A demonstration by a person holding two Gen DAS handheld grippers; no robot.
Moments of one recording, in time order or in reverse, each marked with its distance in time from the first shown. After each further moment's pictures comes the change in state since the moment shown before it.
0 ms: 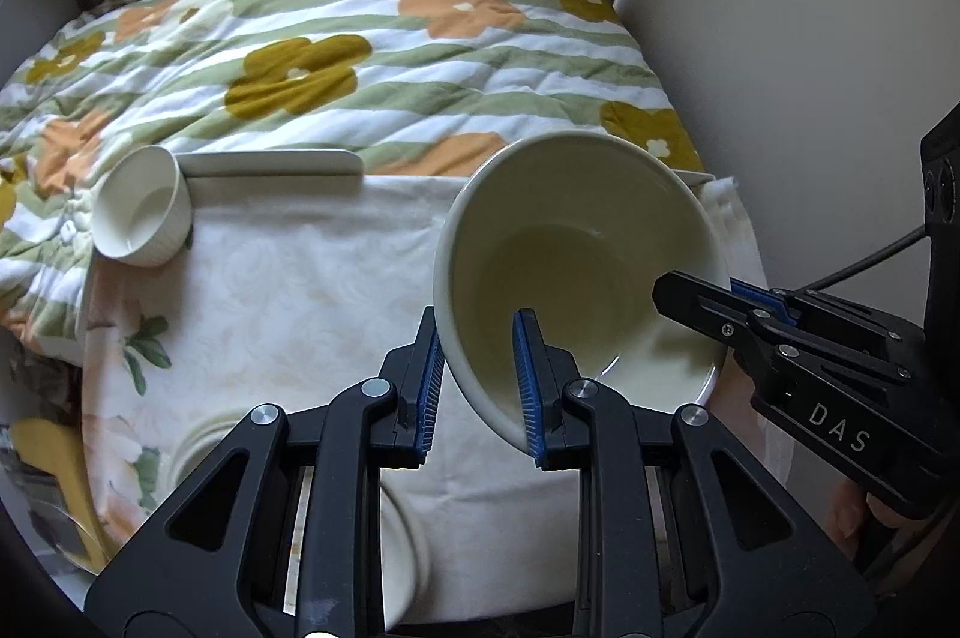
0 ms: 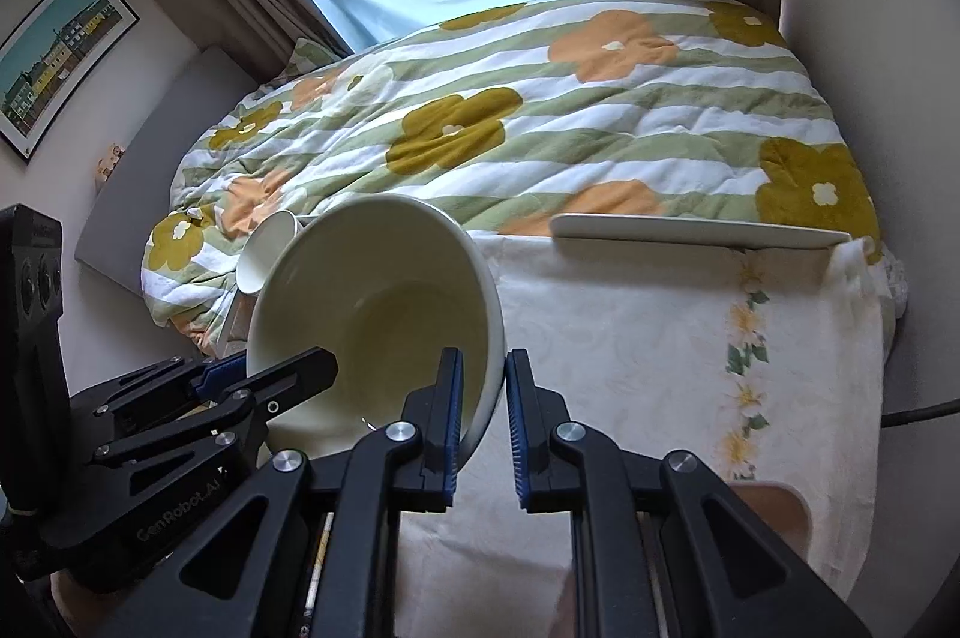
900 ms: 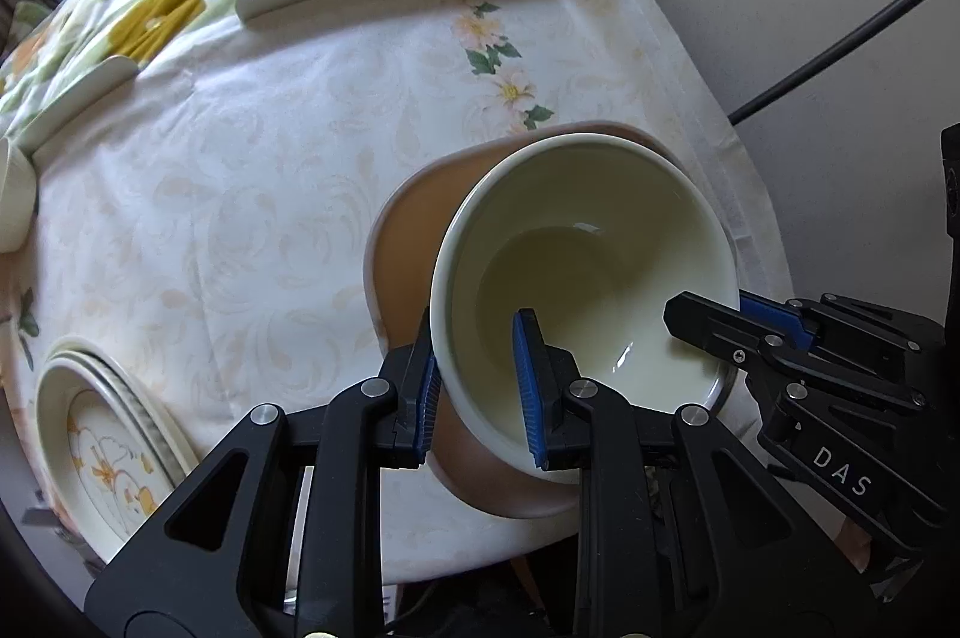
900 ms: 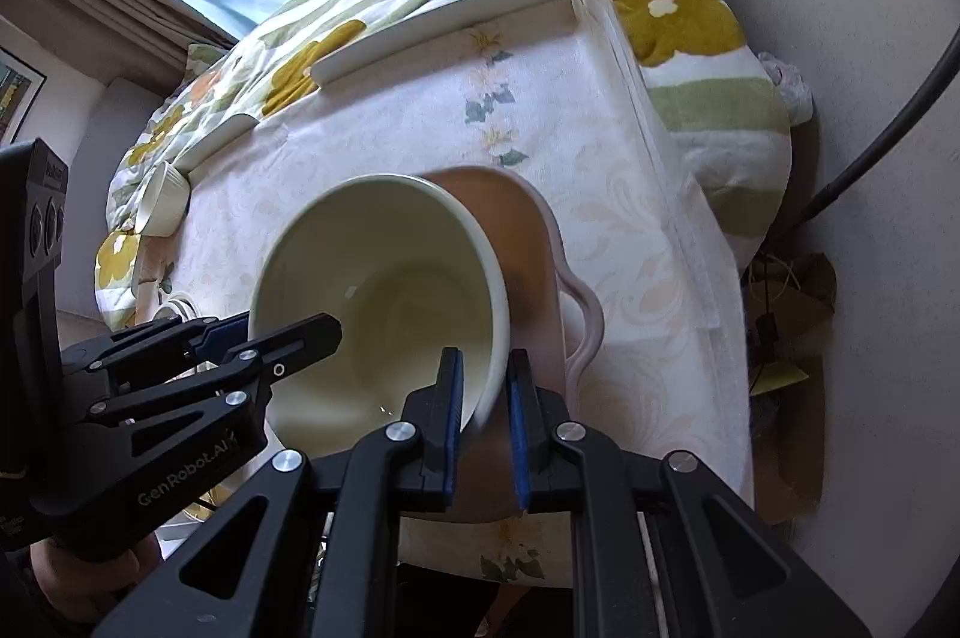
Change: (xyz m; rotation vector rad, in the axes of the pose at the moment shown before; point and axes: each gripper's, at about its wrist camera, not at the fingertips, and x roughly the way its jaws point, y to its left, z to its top) left arm 0.092 -0.128 -0.083 0.241 0.271 -0.039; right arm -0.017 -0.131 -0.131 0.251 0.132 -0.085
